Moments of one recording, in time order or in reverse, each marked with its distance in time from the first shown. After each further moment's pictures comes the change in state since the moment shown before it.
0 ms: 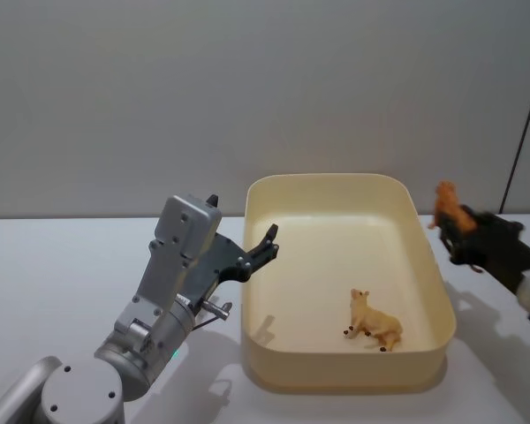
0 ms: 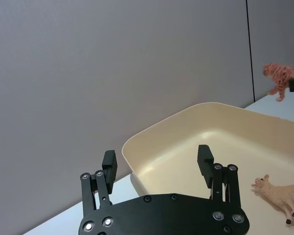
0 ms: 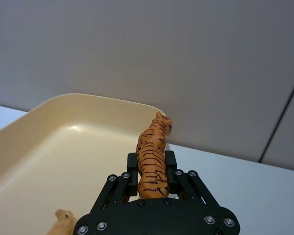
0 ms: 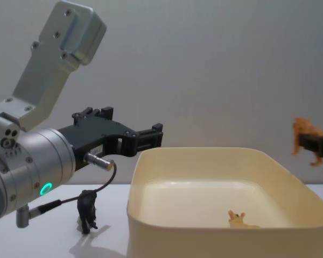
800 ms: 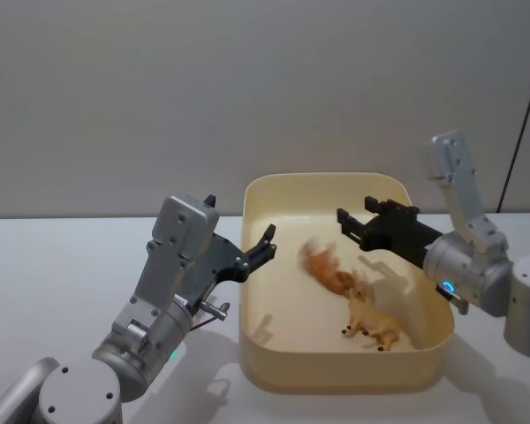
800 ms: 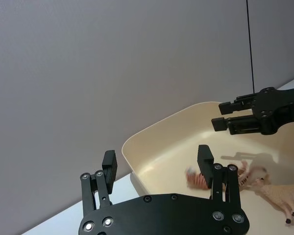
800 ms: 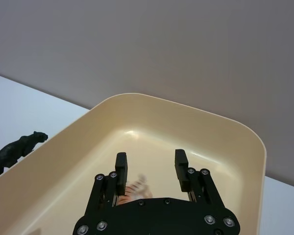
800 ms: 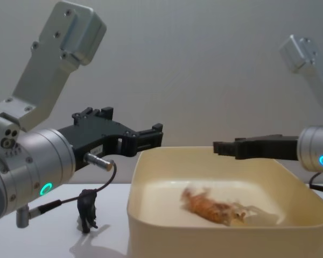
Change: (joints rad) left arm 0.000 0.000 0.000 0.000 0.000 0.000 0.000; right arm 0.266 -0.160 -0.102 0.340 -0.085 -0.005 0.195
